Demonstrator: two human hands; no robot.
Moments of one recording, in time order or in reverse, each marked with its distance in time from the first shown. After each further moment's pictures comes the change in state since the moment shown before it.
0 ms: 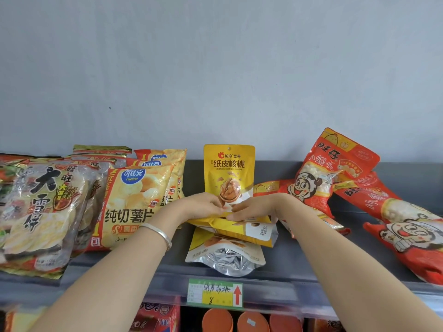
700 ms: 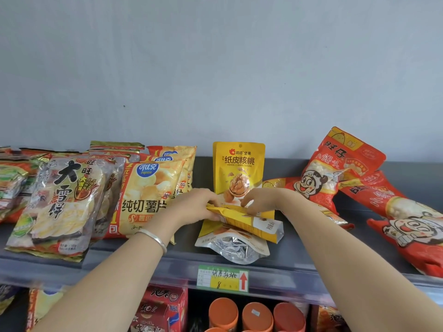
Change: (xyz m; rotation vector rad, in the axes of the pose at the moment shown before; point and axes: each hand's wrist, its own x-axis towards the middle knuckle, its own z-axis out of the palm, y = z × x) left_hand -0.029 -0.029 0.006 0.256 0.259 0.100; right_hand 0.007 -0.001 0.004 -0.183 0.164 -0.045
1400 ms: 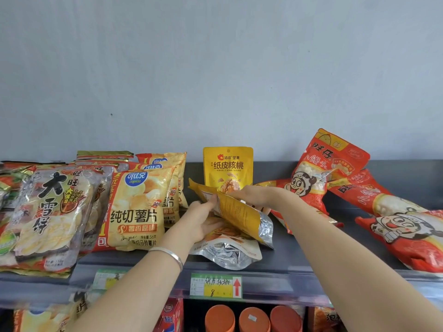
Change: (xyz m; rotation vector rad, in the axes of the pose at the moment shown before) left_hand 0.021 0.029 0.035 -1.582 0.168 -0.574; right_hand -0.017 -0.008 -0.011 0.326 0.052 0.127
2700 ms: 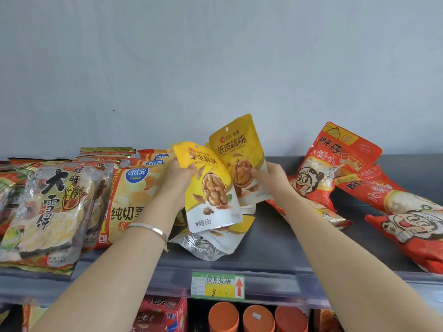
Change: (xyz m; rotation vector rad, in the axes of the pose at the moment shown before) left_hand -0.008 0.066 -0.006 0.275 0.287 0.475; right_hand 0.031 0.032 -0.004 0.690 0.606 -0.195
